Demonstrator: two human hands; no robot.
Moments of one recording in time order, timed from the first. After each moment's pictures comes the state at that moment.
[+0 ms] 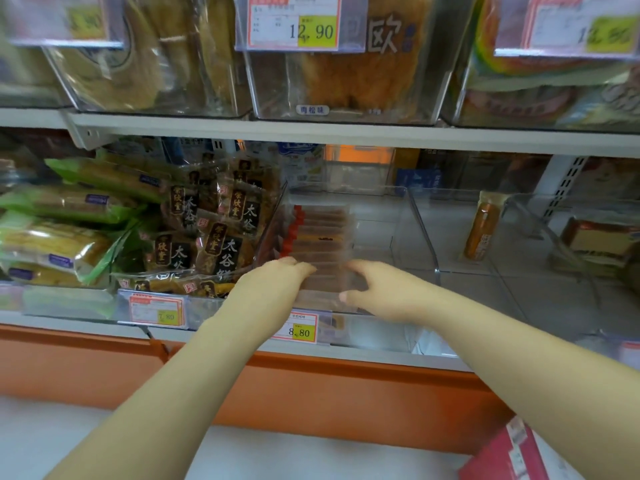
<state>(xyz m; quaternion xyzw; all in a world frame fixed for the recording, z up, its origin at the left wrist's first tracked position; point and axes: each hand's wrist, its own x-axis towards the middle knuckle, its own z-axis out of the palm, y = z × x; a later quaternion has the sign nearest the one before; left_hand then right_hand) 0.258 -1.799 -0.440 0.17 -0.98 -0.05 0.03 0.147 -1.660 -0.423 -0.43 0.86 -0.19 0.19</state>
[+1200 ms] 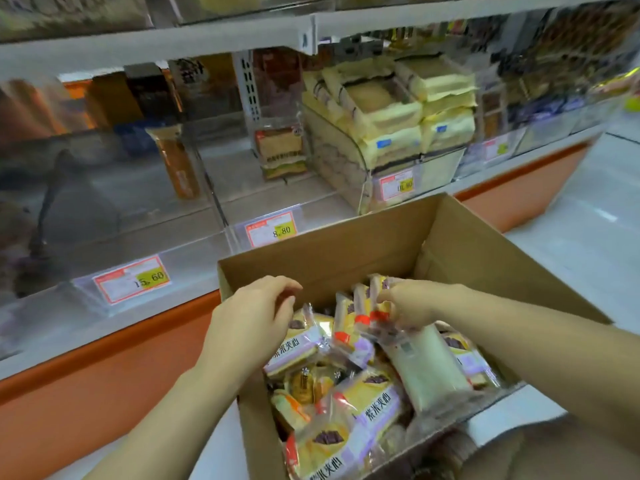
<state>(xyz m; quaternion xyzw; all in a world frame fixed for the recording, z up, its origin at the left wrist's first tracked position) 0.174 -1.436 -0.505 -0.03 -0.98 -0.19 0.07 0.082 -1.194 -0.545 -0.25 0.92 0.11 0.28</state>
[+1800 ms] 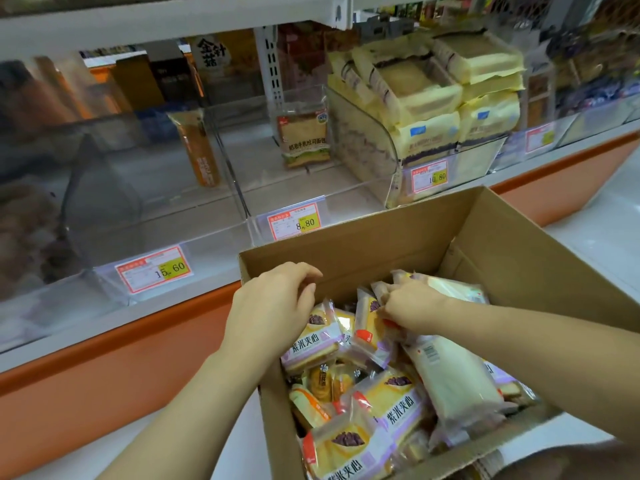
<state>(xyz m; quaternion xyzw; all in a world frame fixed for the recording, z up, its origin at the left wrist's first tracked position) 0.160 -1.438 -0.508 -0.03 -0.98 -0.17 0.09 0.065 -1.225 -0.593 -0.36 0.88 0.27 0.16</state>
